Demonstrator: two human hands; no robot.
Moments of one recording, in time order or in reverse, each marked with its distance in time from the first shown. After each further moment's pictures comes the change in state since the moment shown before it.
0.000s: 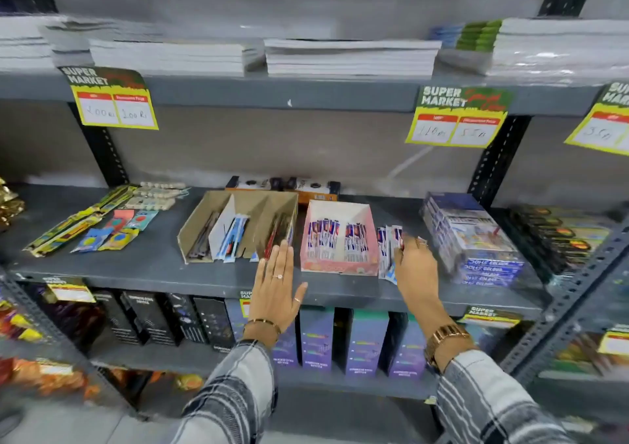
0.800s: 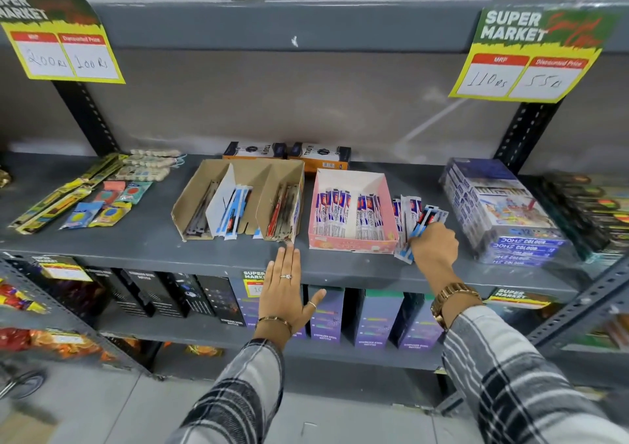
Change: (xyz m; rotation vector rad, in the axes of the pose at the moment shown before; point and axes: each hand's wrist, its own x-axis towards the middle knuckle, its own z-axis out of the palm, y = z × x) left_hand -0.016 -0.006 0.061 -0.125 -0.298 -0.062; right_hand 0.039 0.006 0.035 0.063 -0.168 0.478
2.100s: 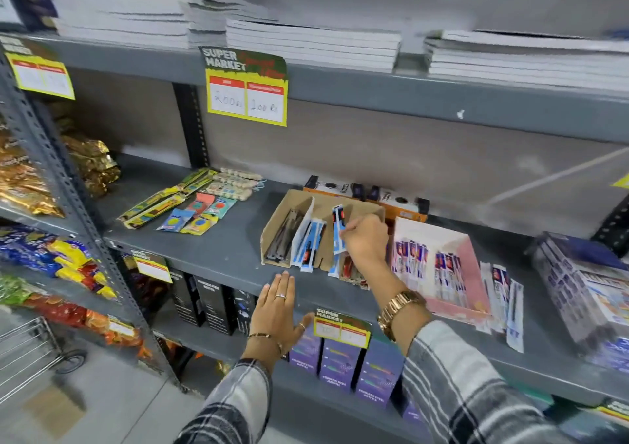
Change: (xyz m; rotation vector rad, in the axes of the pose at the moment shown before) left_hand -0.007 -0.128 -0.036 0.005 -0.041 -0.204; right_hand -0.118 -0.211 0.071 0.294 -0.179 -0.515
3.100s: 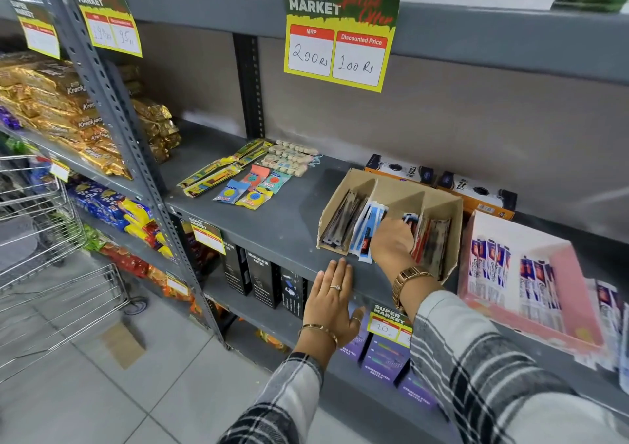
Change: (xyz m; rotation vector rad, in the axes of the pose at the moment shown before) left_hand 0.002 -0.002 0.009 -0.043 -0.008 0.020; right_hand 0.013 -0.009 0.086 -0.604 -0.237 -0.014
